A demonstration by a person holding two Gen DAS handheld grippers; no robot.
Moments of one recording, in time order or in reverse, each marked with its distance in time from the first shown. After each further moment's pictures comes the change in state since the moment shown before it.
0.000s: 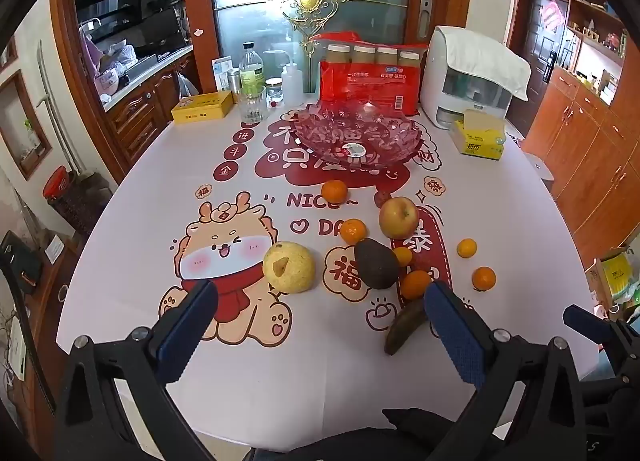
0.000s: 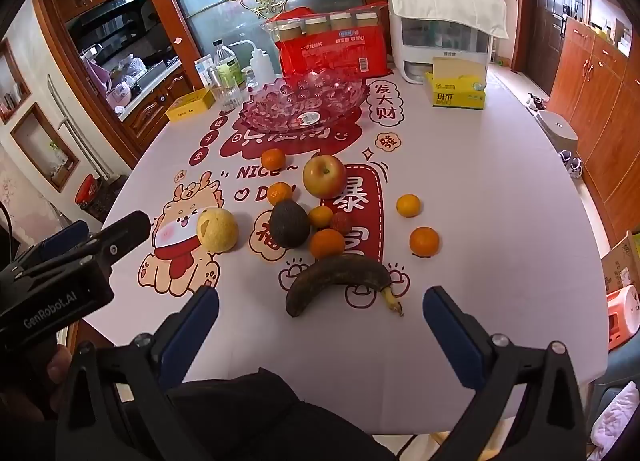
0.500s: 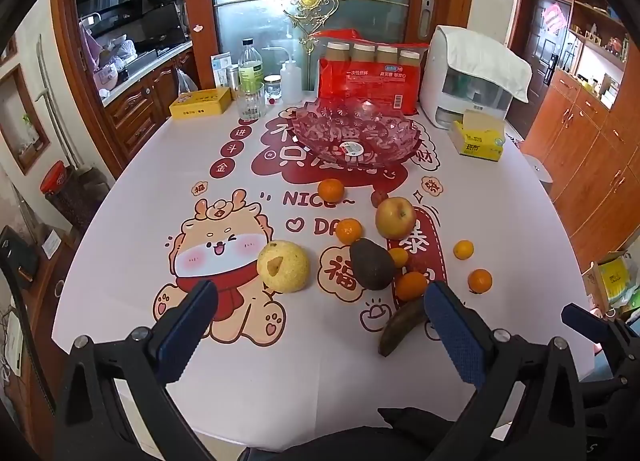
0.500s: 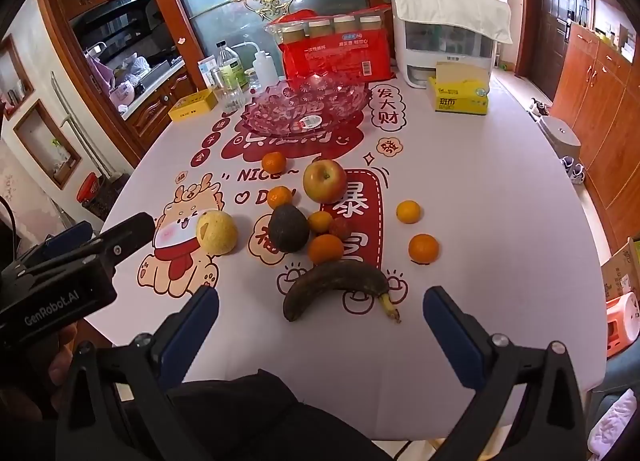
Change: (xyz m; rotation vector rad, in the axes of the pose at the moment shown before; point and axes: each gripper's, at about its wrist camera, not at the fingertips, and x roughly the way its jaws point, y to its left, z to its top) left arm -0.005 0.003 -0.008 -0.009 0.008 -0.011; right arm -0.002 -0.001 -0.005 0.001 -0.013 -0.004
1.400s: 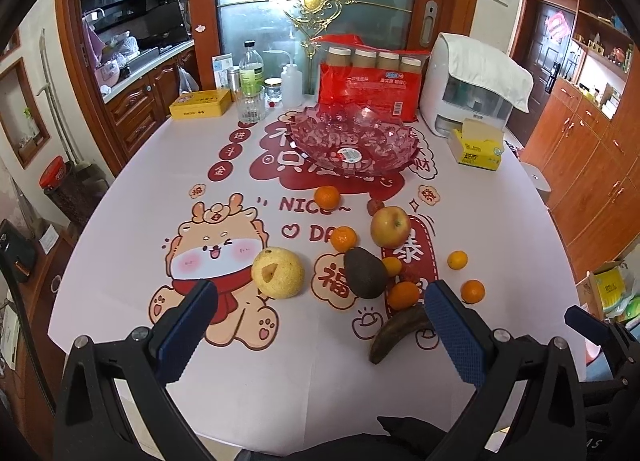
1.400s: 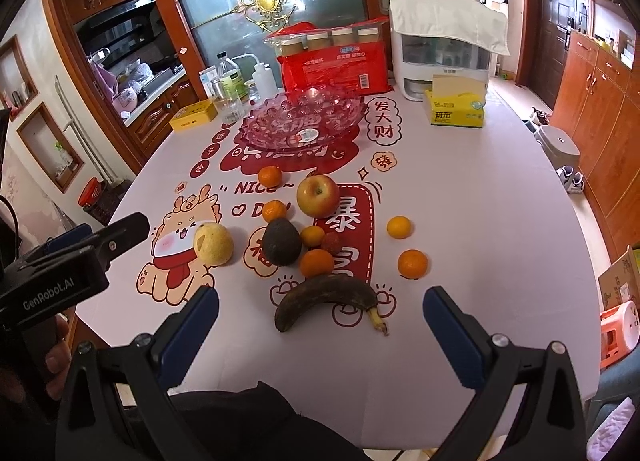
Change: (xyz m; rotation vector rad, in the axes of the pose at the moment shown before) left arm 0.003 -0.001 0.017 -0.030 -0.004 -0.022; right arm -0.006 -0.017 0.016 -0.023 -0.041 0.005
